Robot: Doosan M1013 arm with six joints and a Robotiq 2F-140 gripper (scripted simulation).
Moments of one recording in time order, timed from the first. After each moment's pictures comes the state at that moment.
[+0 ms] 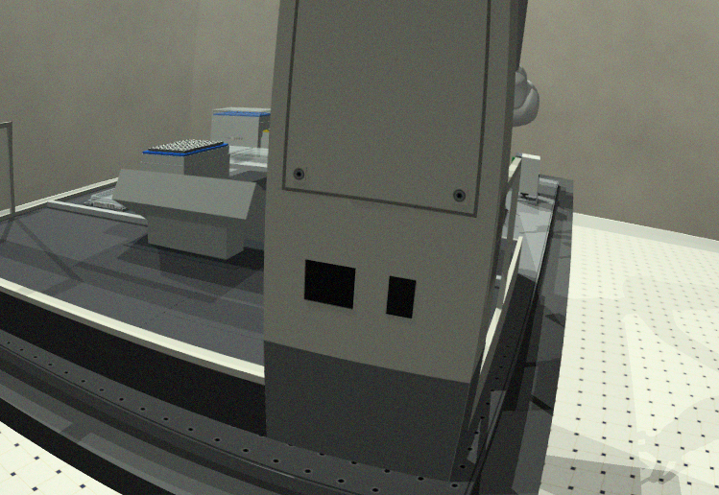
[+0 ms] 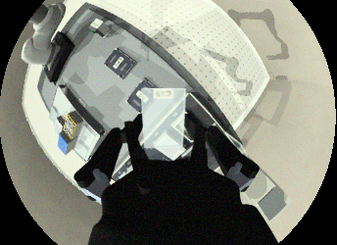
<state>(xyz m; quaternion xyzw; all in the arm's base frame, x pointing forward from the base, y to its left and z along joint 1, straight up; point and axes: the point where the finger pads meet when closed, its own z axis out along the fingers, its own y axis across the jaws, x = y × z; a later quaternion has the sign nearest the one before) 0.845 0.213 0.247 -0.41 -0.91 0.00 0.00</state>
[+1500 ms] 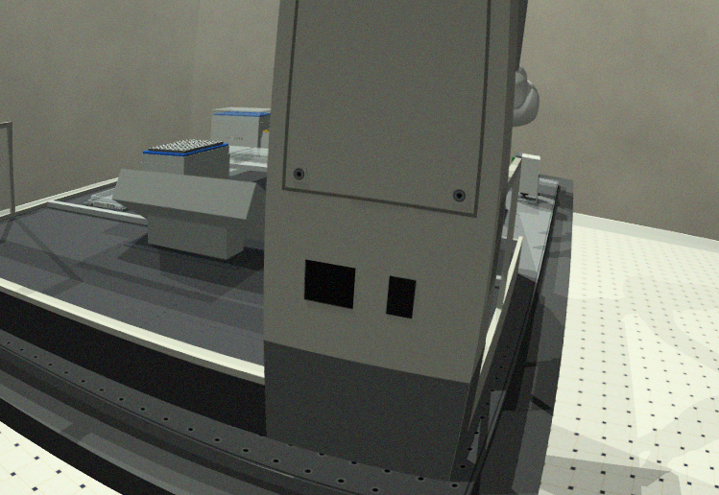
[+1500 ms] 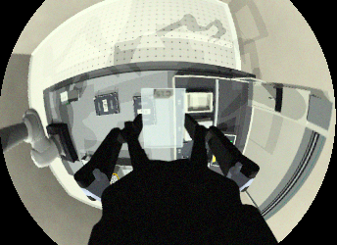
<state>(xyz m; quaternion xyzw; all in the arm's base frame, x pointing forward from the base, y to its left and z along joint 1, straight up) 0.845 0.213 0.247 -0.73 -0.68 0.00 0.00</state>
